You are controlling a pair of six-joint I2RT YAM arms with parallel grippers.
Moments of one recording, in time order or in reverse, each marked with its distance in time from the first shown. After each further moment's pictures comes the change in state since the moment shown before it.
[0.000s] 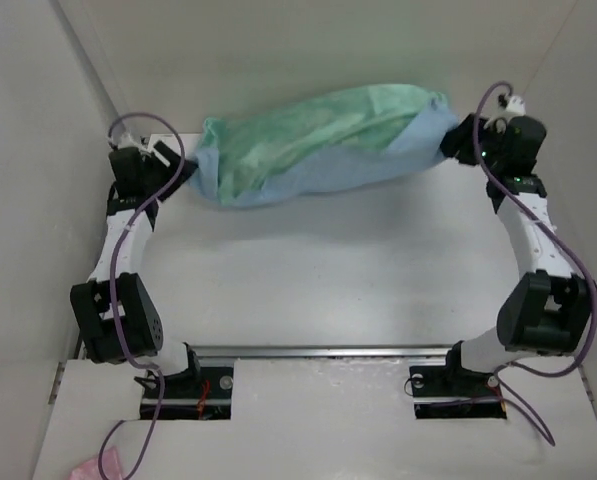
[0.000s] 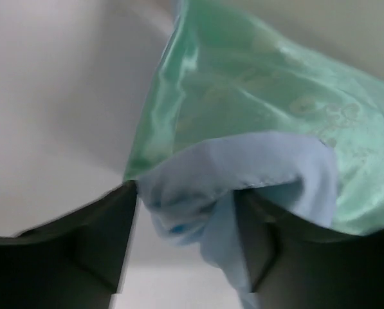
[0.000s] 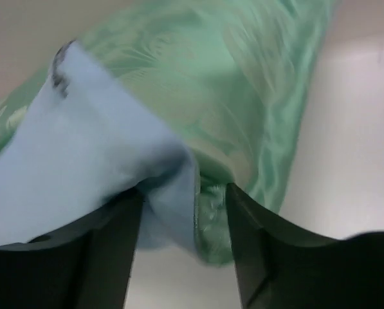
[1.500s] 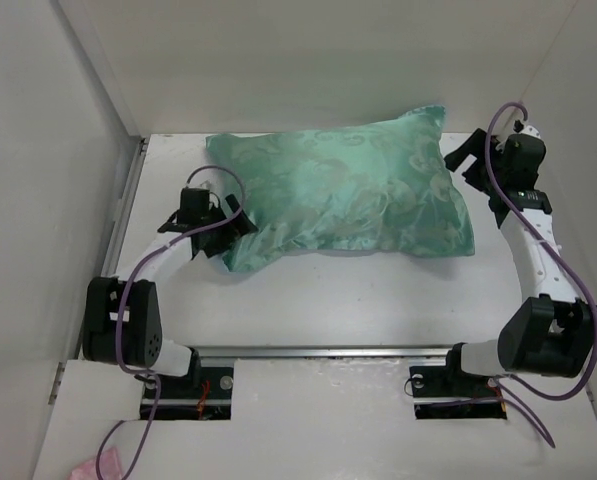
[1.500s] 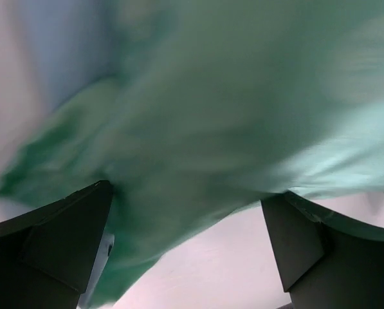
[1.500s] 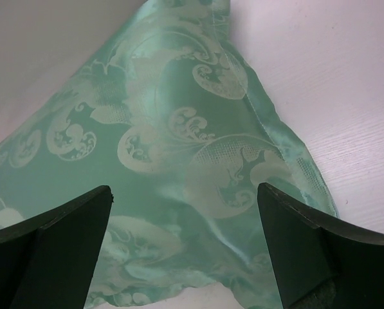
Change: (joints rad) left arm -0.342 -0.020 -0.331 -0.156 -0.072 -0.002; right arm -0.006 -0.105 -0.169 -0.242 0.307 0.131
